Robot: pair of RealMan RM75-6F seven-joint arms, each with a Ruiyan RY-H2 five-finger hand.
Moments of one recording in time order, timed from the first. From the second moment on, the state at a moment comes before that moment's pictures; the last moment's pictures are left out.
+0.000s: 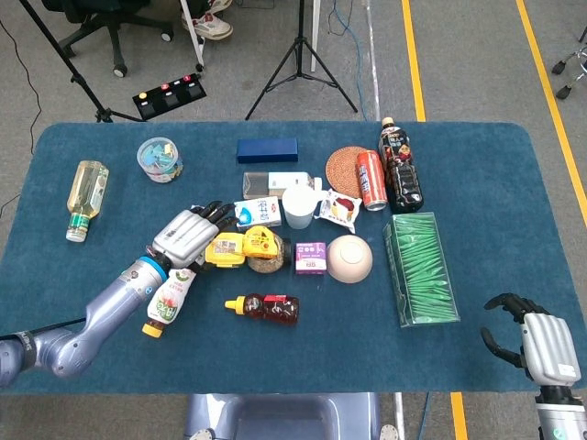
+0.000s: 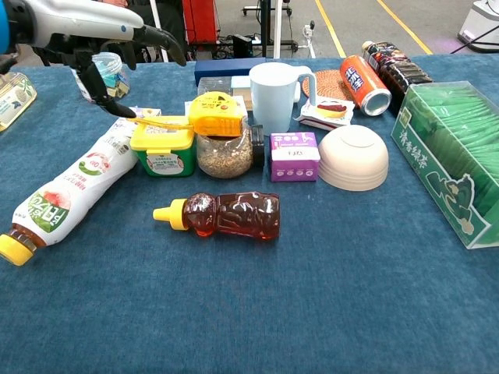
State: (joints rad) left arm -0.93 -1.14 -0.20 -1.81 0.89 0.72 0.50; right arm 0.02 -1.06 0.05 -1.87 -1.50 1.51 0.00
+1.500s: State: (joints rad) left arm -1.22 -1.37 -0.13 -1.58 0.61 0.71 0.52; right arm 0.02 -1.04 0.06 -1.84 -1.46 1.49 0.04
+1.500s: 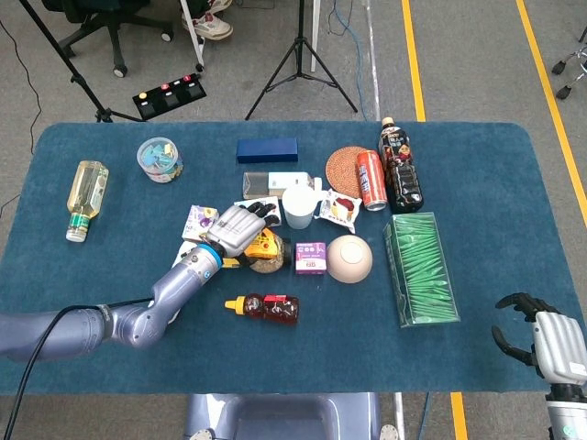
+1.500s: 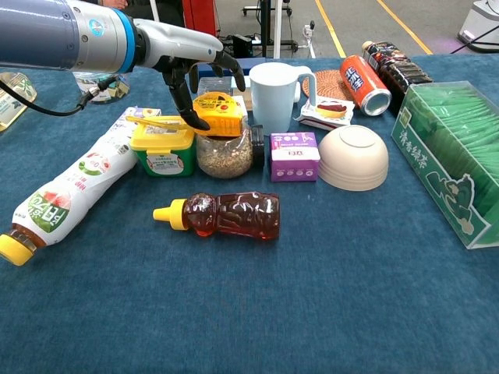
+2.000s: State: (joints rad) left arm -1.24 -1.40 -0.10 -1.55 0.58 0.72 0.51; right arm 0.02 -1.04 0.06 -1.84 -1.45 1.49 0.03
